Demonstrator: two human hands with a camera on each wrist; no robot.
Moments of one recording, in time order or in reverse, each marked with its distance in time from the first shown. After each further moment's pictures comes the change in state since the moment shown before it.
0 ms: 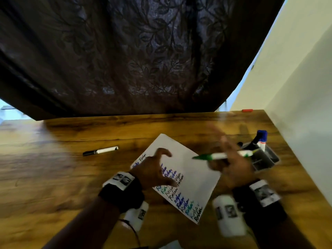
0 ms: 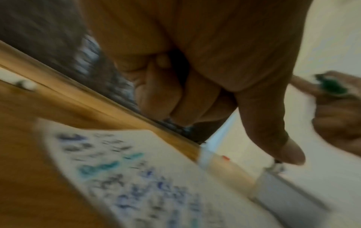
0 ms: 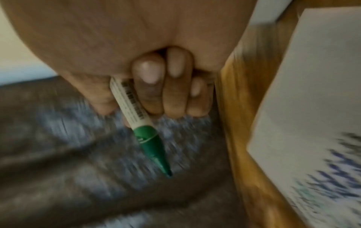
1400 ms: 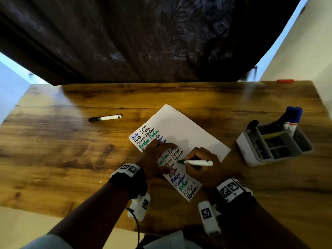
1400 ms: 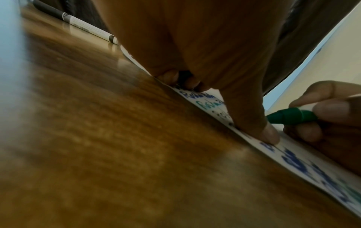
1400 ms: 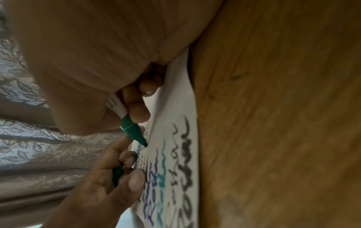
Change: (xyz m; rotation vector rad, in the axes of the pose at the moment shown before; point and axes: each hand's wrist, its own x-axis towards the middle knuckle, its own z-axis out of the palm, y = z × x) left_hand 0.028 -0.065 0.088 0.198 0.230 -0.108; right_hand 0.010 0.152 -0.071 -0.860 -0.321 -0.217
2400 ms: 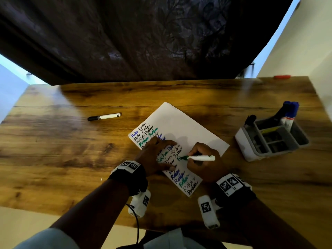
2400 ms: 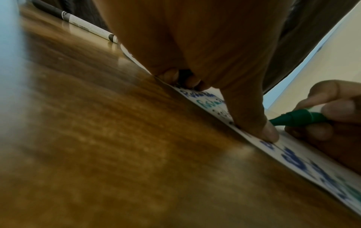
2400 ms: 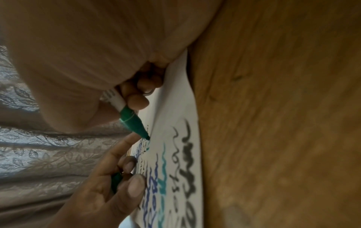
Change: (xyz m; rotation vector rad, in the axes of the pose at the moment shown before) left_hand -0.001 0.002 -0.001 0.021 0.008 0.021; right_hand -0.002 -0.003 -0.002 -0.010 0.036 0.117
